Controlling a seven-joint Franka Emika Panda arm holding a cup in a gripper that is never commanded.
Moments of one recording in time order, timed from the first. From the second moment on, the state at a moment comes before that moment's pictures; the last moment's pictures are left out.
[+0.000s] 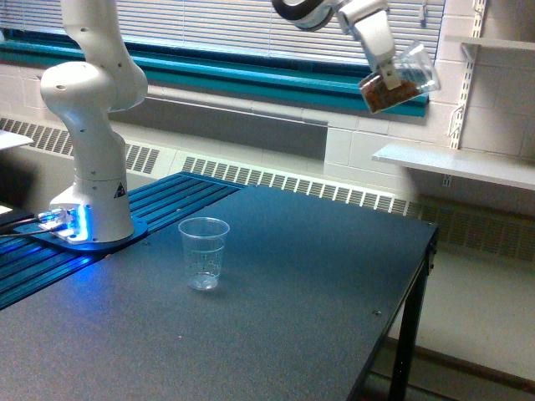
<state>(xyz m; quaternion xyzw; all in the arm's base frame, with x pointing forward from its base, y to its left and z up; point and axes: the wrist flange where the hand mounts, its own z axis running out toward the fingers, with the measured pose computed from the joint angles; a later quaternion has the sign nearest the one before) 0.550 0.075 0.499 -0.93 0.22 -0.27 0.07</state>
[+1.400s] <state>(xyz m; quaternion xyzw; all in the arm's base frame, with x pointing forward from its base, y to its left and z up) 0.420 -0.018 0.442 -0.93 0.28 -0.23 -0.01</state>
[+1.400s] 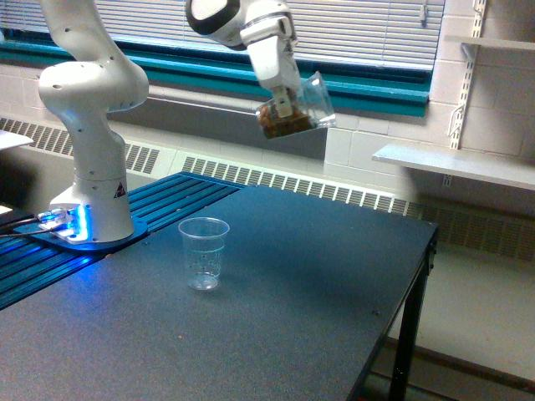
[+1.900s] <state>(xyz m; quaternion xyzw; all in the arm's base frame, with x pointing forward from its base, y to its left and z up) 0.385 -0.036 0.428 -0.93 0.30 -0.20 -0.02</state>
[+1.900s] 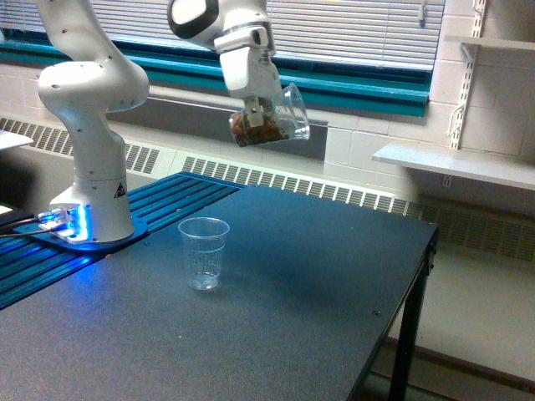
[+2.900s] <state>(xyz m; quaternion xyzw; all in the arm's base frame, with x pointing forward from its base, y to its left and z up) 0.314 -0.051 0.404 -0.92 0.38 -0.14 -0.03</state>
